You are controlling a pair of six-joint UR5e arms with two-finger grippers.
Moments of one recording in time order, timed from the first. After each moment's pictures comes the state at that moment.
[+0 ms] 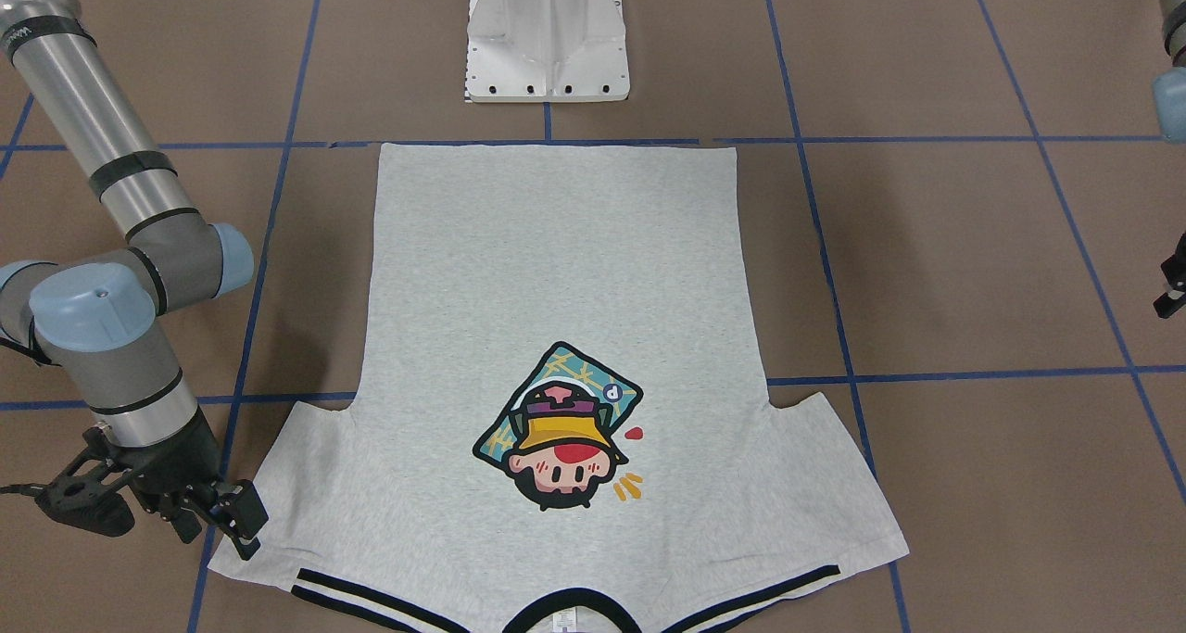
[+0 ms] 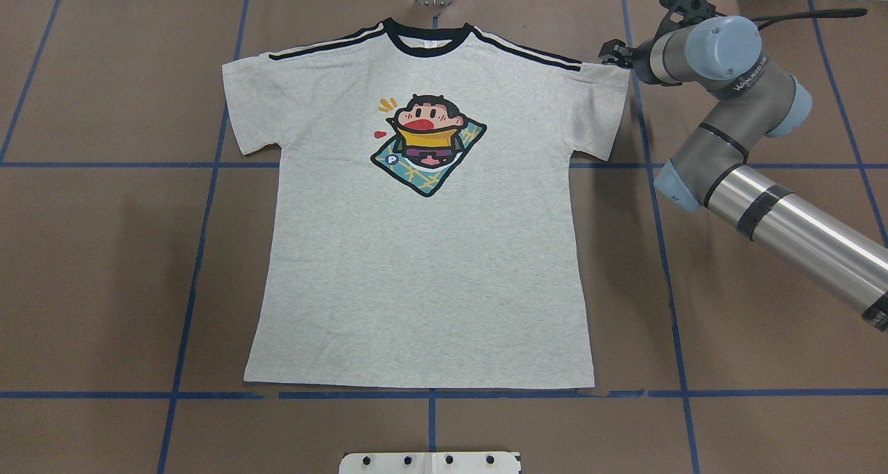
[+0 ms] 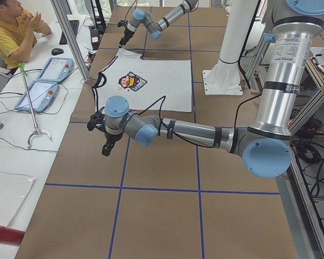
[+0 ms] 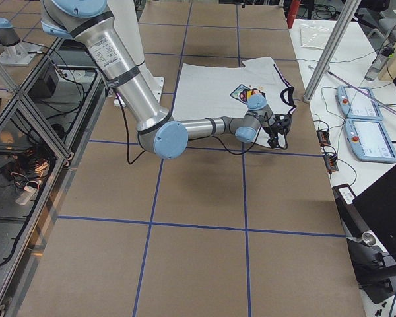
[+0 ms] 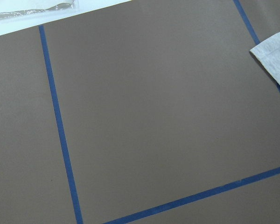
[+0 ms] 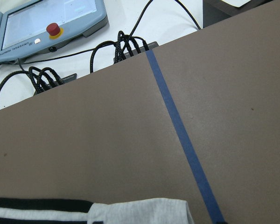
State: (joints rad) left arm -1.40 -1.73 -1.54 -2.02 -2.30 -0.23; right arm 0.91 -0.95 1.00 -0.65 1.69 1.34
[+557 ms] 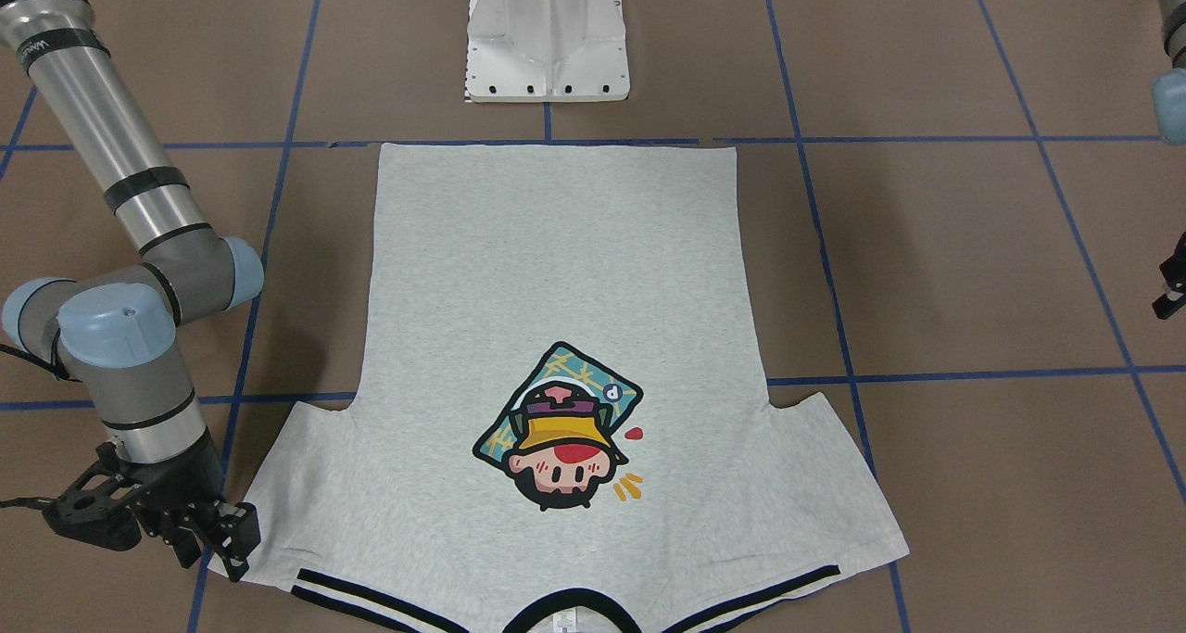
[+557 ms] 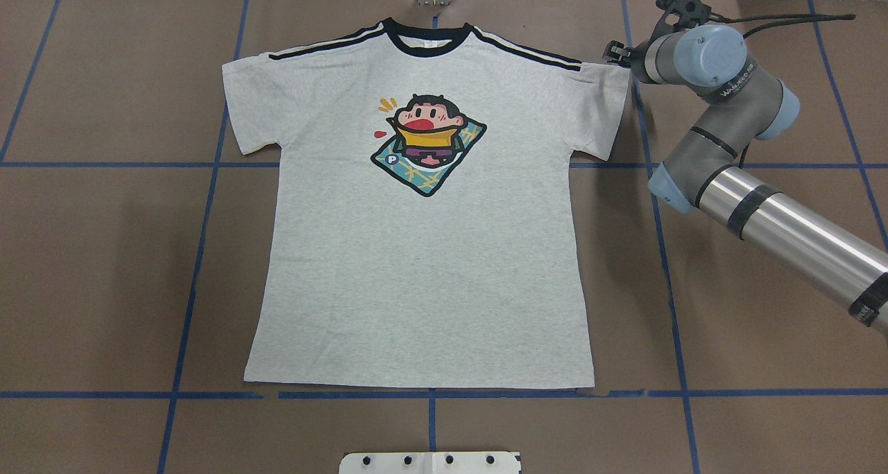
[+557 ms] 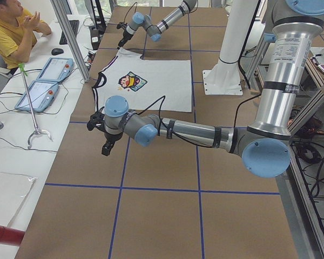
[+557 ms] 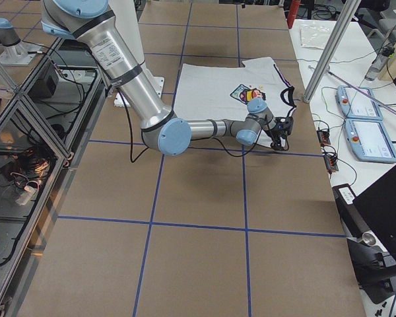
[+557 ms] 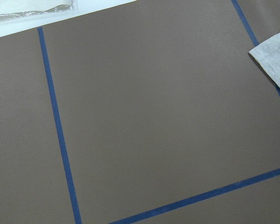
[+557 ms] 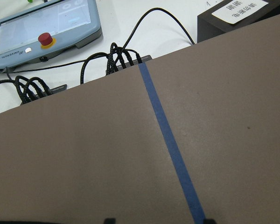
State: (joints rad) left arm -1.40 -1.73 -1.54 -2.02 -2.30 -0.23; right arm 0.90 -0.92 0.93 -0.63 1.62 1.31
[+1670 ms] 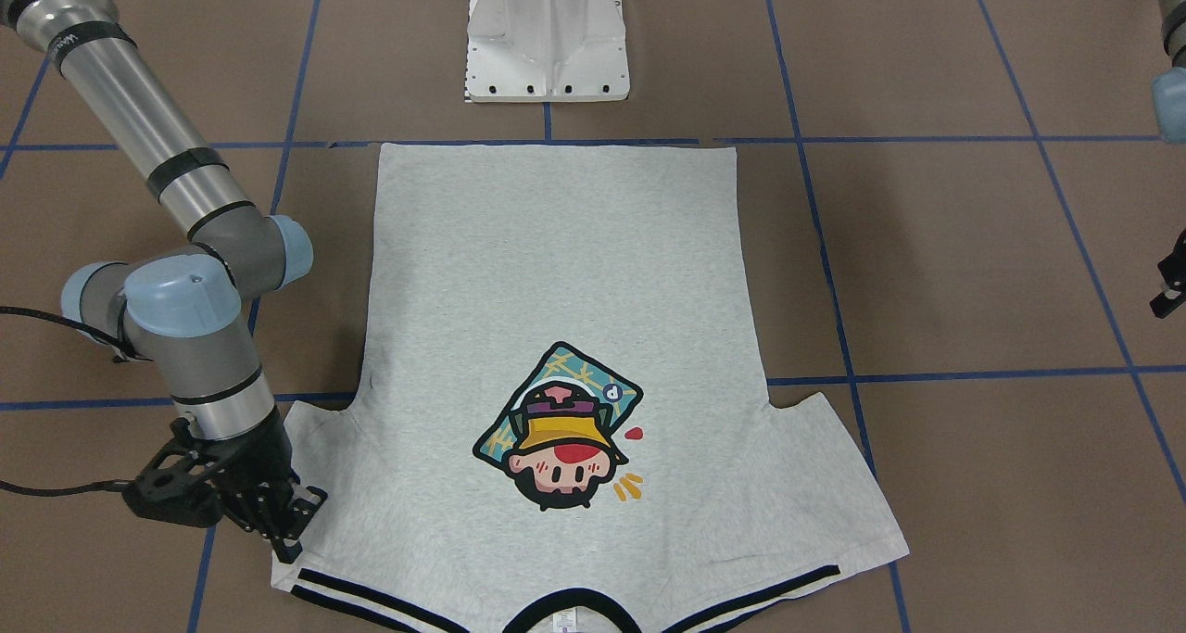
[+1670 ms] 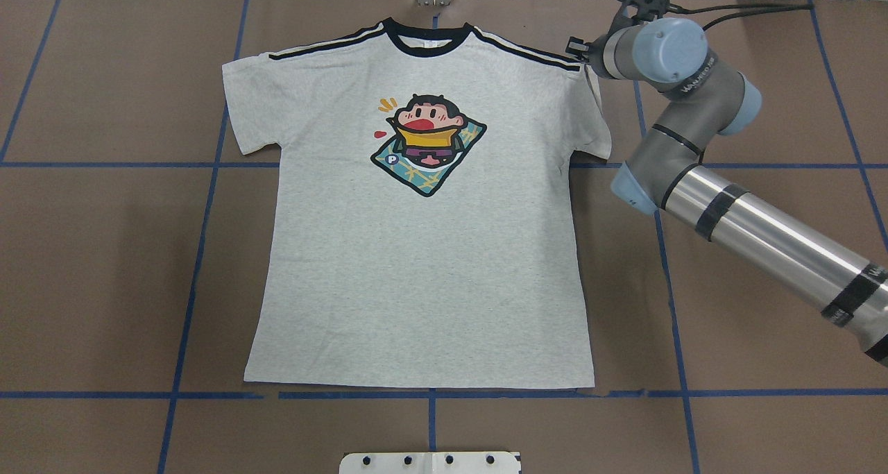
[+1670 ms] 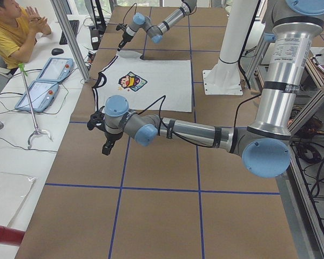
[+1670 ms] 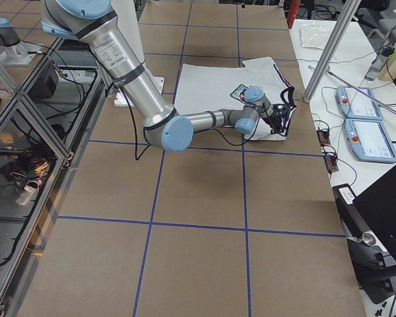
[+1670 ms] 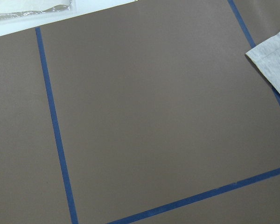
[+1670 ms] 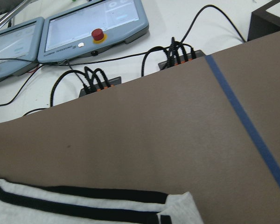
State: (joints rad) left arm -1.40 -1.73 -1.55 -2.02 -2.31 -0.23; right arm 0.84 -0.85 1.03 -0.73 1.61 1.32
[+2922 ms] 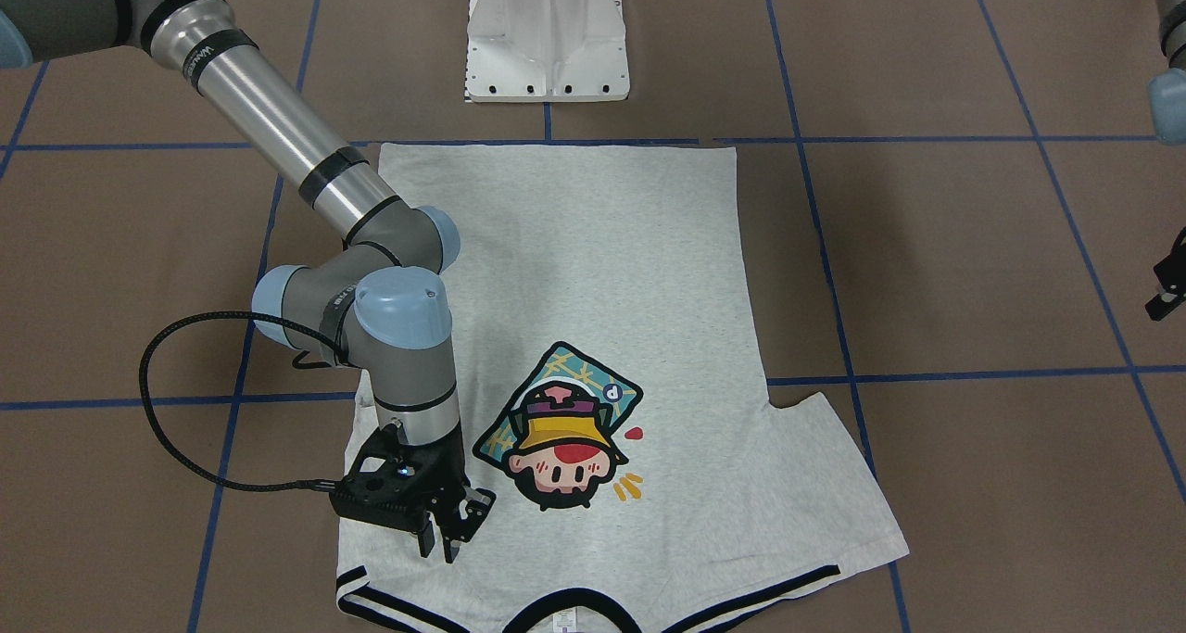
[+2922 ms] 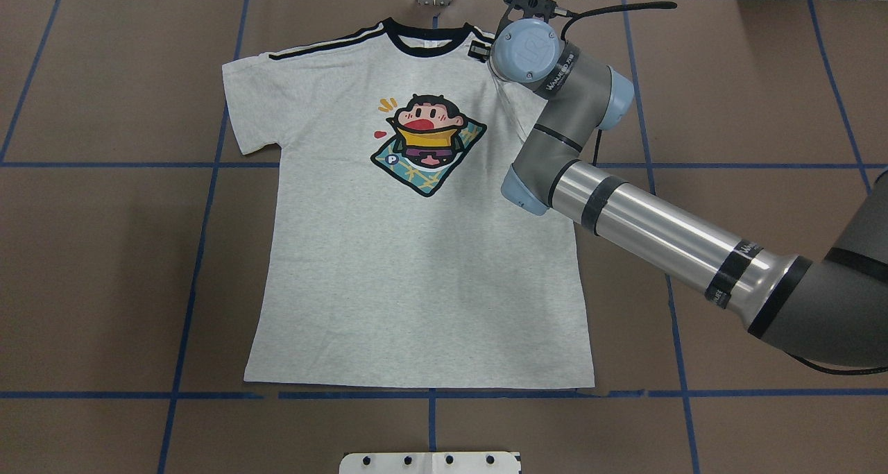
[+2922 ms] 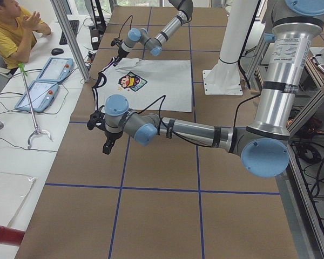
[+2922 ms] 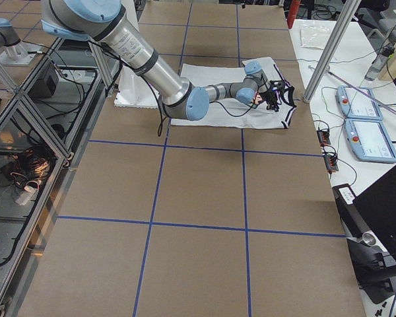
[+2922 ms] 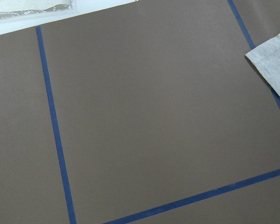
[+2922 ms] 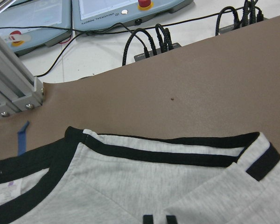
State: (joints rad) left arm -1.38 -1.74 -1.54 -2.02 -2.31 -0.30; right arm 0.74 -0.57 0.78 -0.83 1.50 1.39
